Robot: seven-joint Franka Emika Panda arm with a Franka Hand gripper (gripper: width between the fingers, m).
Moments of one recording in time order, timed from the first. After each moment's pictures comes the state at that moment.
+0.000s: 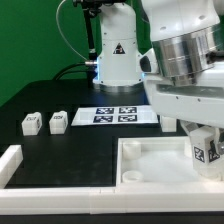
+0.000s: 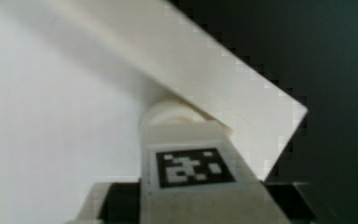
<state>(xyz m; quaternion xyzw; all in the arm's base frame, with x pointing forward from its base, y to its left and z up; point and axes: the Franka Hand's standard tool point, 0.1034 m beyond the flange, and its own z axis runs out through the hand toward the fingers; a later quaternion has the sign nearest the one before) 0.637 0.116 0.071 -0.81 0.57 0.02 0.13</state>
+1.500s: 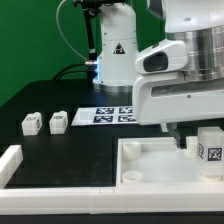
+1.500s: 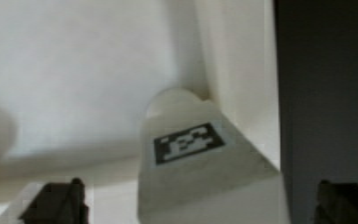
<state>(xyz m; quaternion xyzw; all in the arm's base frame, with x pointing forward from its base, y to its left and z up) 0.641 0.123 0.078 -1.00 0.02 -0.04 0.05</state>
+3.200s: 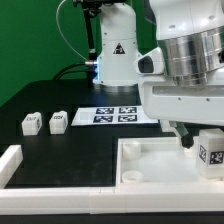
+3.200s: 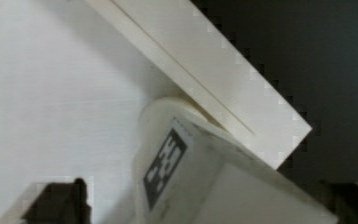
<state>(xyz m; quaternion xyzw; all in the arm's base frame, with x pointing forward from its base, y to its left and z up) 0.639 0.113 0.070 -0.93 0.37 -0.01 0.10</state>
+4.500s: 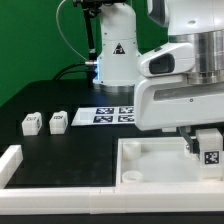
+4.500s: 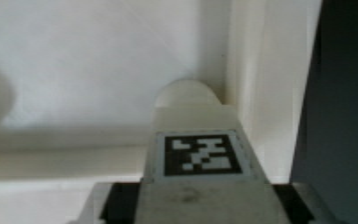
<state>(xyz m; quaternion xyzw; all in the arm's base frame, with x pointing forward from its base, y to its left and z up) 0.638 0.115 0.069 -1.00 0.05 -0.05 0.04</state>
